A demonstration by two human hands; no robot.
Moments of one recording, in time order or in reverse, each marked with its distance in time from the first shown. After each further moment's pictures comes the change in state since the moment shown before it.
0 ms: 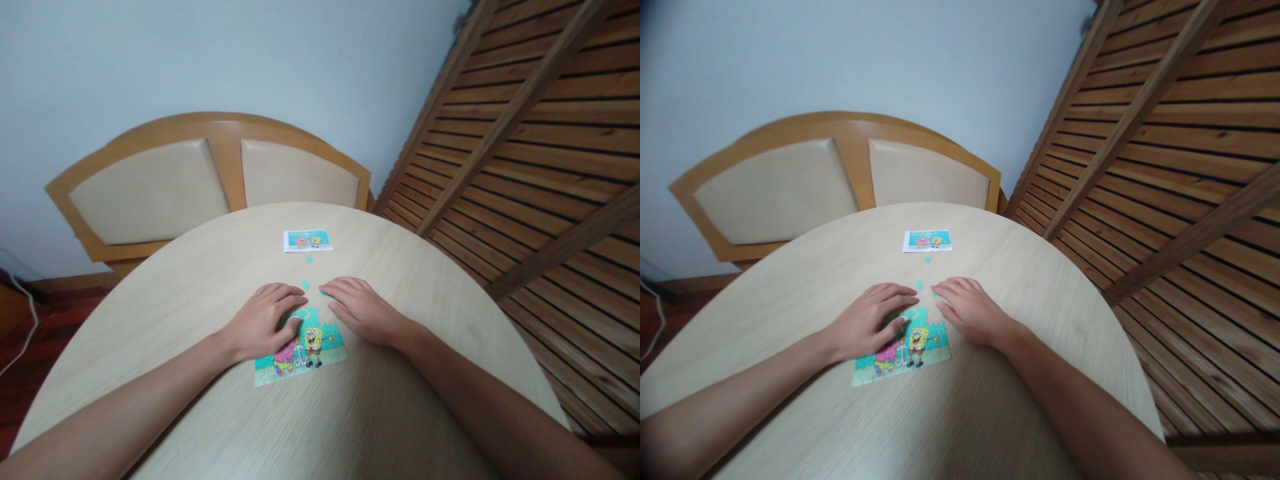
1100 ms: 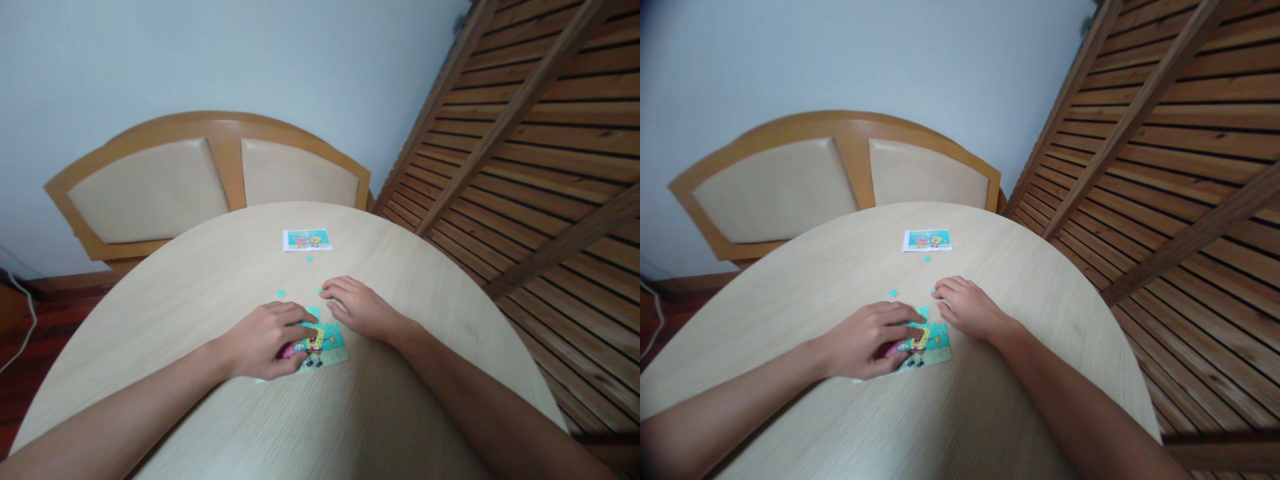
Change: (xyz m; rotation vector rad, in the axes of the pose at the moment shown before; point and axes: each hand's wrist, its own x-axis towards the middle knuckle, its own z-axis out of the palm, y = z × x) left_hand -0.004 0.023 -0.007 -0.074 -0.120 0.255; right_hand 0.006 0.007 0.008 0.019 0.086 -0.097
